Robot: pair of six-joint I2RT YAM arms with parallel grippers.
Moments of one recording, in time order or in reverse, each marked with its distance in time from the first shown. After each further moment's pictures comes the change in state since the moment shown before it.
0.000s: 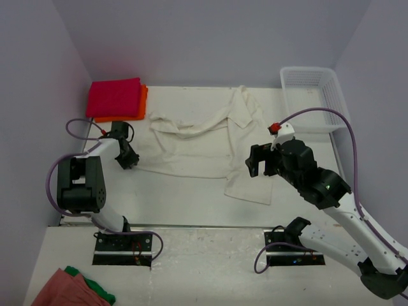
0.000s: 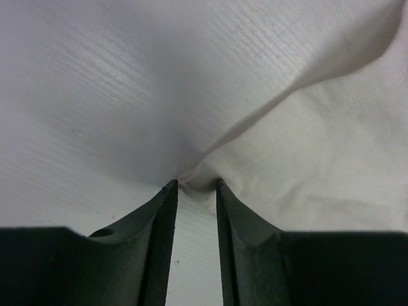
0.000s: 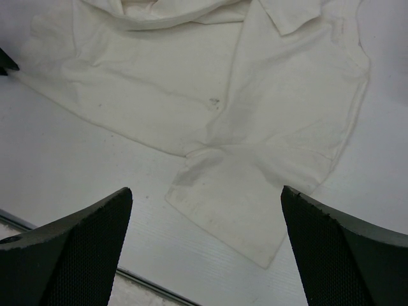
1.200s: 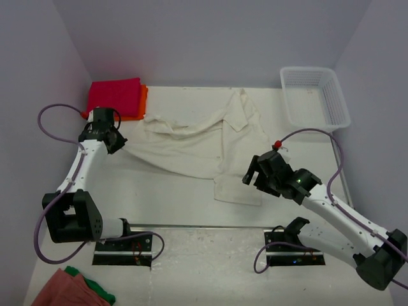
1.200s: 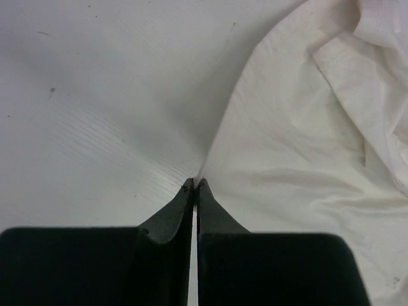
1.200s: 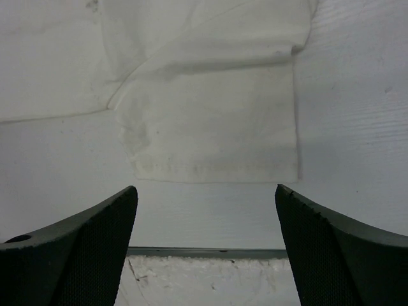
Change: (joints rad) left arm 0.031 -0.288 0.150 -0.146 -0.065 0.010; right arm -0.010 0.104 -0.239 -0.088 0.011 0.666
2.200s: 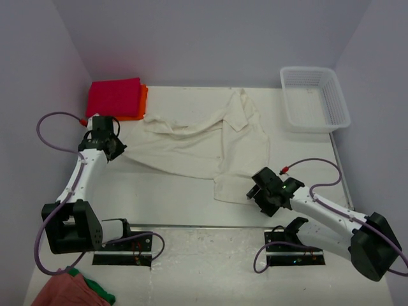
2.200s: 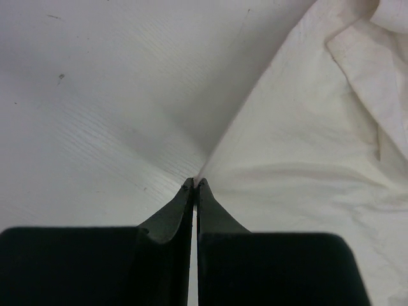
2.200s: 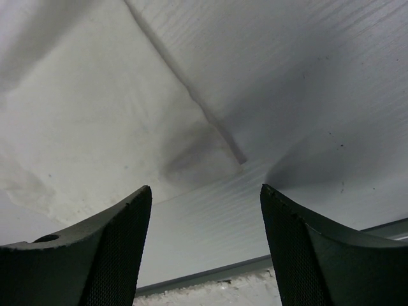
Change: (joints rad) left arm 0.013 -0.070 -0.110 0.047 0.003 0.008; right arm -0.002 0.114 -0.271 0.064 -0.056 0.467
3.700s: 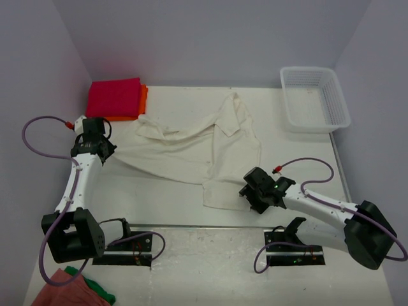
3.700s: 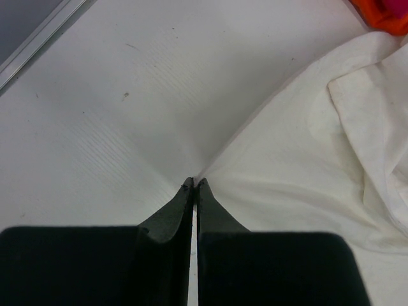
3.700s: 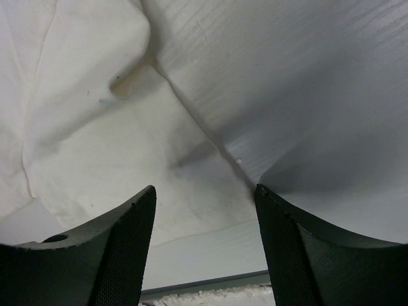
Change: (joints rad) left arm 0.077 -0.072 -0.011 -0.012 -0.103 -0.001; right arm 0.084 0.101 0.010 0.138 0.013 0.121
